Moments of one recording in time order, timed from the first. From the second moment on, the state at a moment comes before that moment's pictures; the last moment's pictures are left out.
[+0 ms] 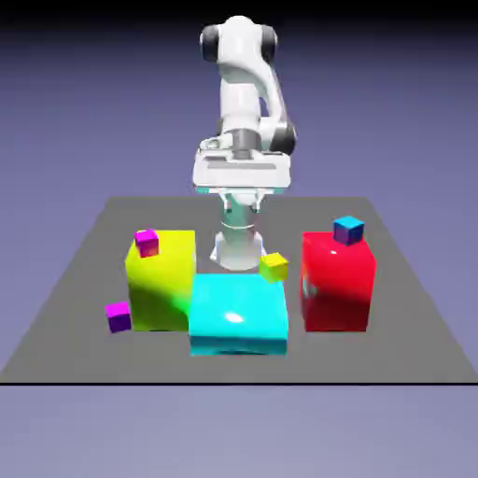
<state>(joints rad) -0.02 -0.53 0.02 -2.77 -0.01 2.99 0.76</state>
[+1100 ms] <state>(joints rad) -0.79 0.67 0.54 -1.68 -0.16 1.74 1.19</state>
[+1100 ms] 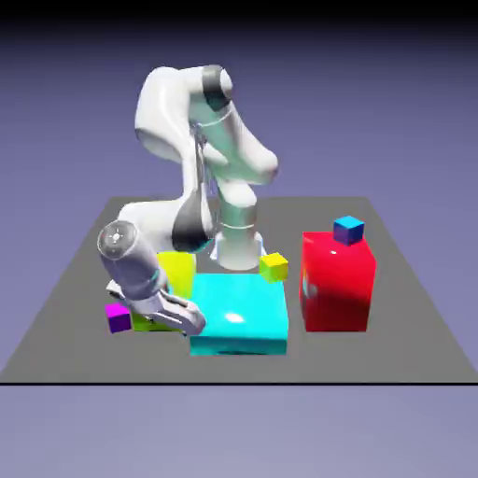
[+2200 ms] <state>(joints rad) -1.47 1.51 0.92 -1.12 -0.29 0.97 1.53</state>
